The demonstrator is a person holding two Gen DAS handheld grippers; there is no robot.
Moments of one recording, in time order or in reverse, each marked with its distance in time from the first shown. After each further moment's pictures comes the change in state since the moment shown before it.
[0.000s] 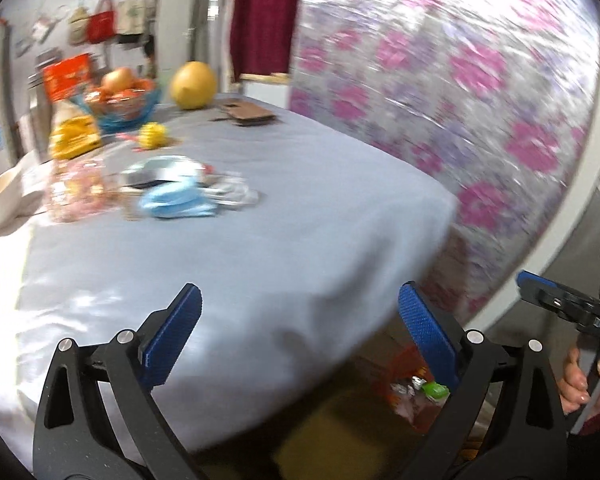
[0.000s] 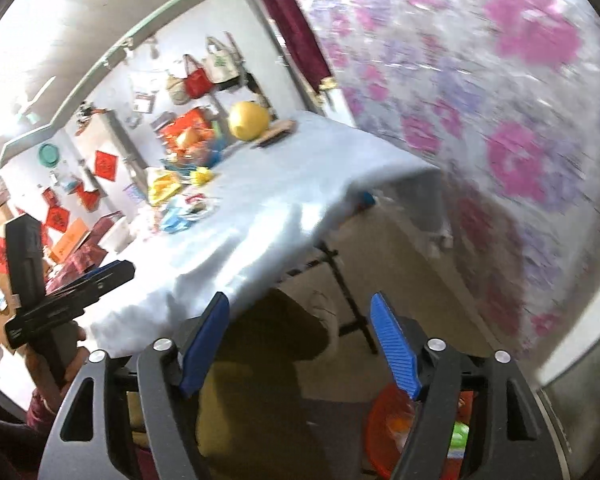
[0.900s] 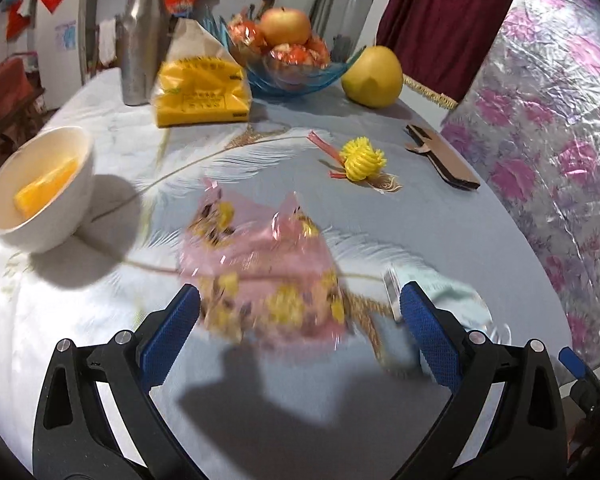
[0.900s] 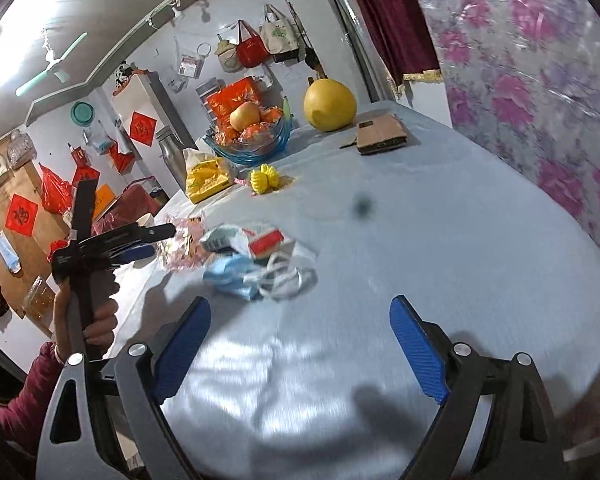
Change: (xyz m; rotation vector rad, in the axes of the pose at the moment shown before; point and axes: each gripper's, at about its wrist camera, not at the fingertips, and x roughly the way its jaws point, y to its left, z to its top) left arm 0.086 0.240 0.096 -0.342 0.135 0.140; right arm 0.164 0.116 0.107 -0.139 0.083 0.095
